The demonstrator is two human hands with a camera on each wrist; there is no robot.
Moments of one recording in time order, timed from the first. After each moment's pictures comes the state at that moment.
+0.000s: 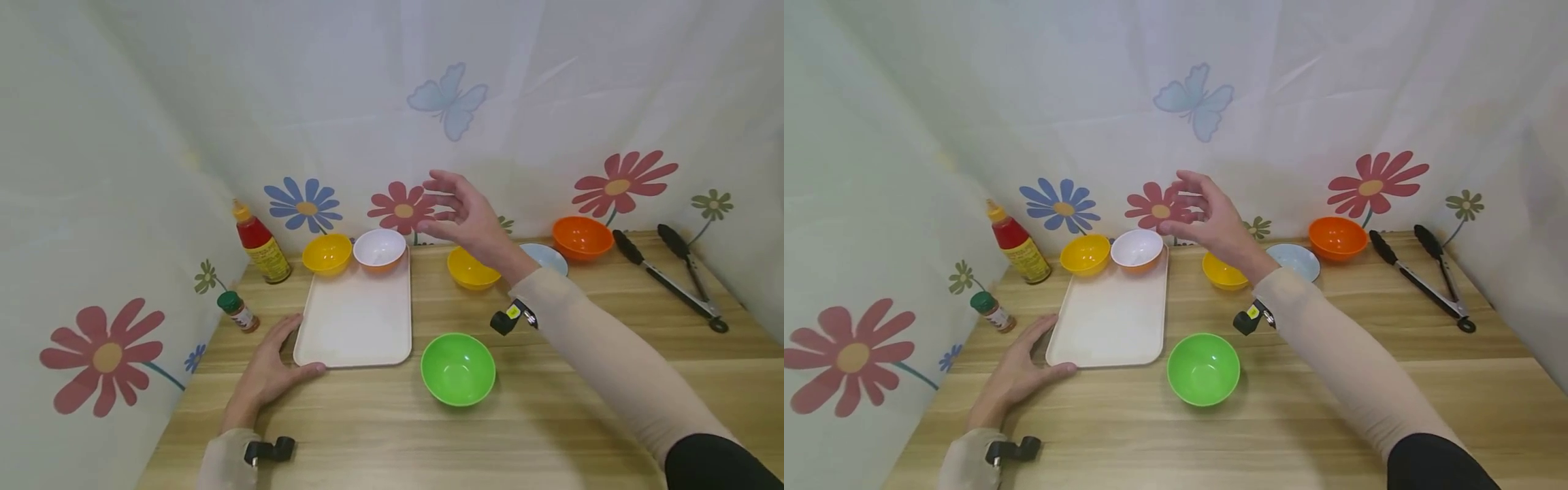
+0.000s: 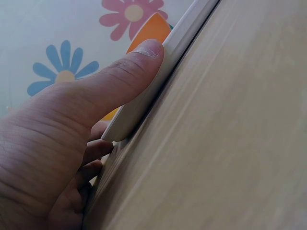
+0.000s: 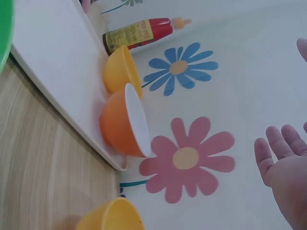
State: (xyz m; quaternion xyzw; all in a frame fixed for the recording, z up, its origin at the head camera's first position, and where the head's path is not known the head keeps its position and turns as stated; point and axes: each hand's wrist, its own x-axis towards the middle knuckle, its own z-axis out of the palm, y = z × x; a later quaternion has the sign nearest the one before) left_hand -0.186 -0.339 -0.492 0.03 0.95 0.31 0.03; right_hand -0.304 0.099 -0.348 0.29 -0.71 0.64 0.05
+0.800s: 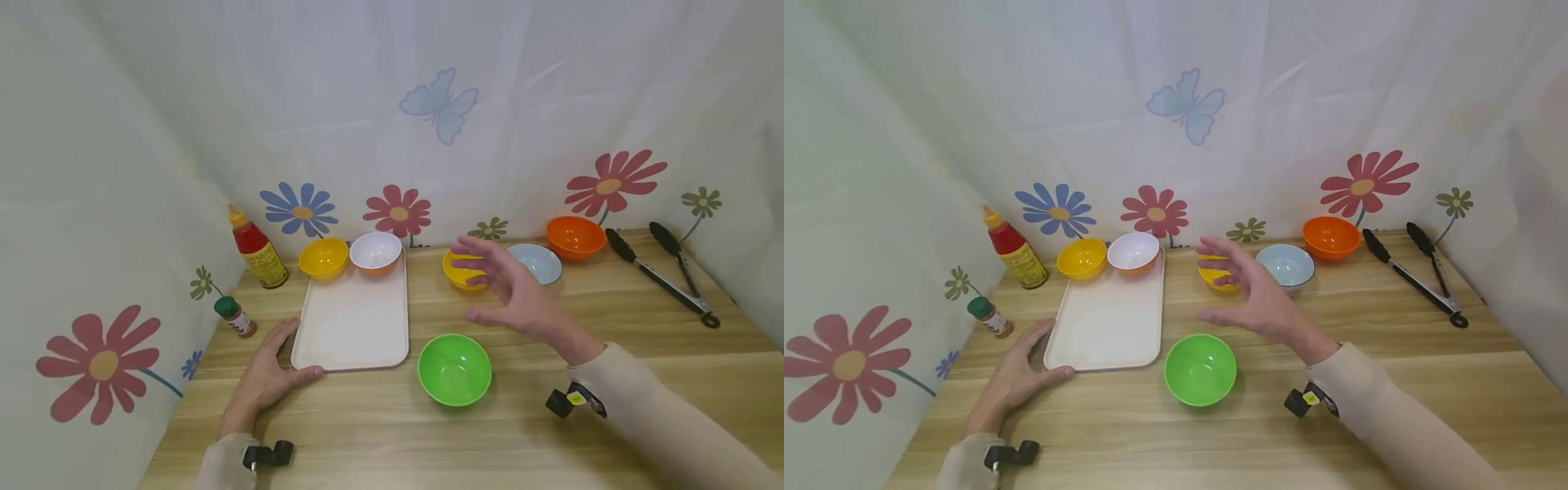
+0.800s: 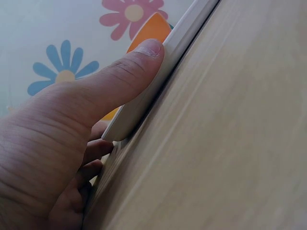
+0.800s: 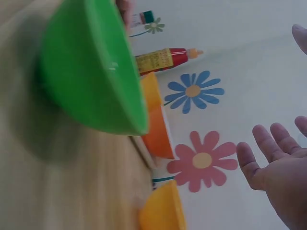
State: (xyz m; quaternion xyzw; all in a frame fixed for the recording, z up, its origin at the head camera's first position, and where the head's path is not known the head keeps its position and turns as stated) left_hand -0.187 -0.341 -0.495 0.03 0.95 0.32 0.03; right_hand -0.199 0.150 -0.383 0.33 -0.70 0.63 0.00
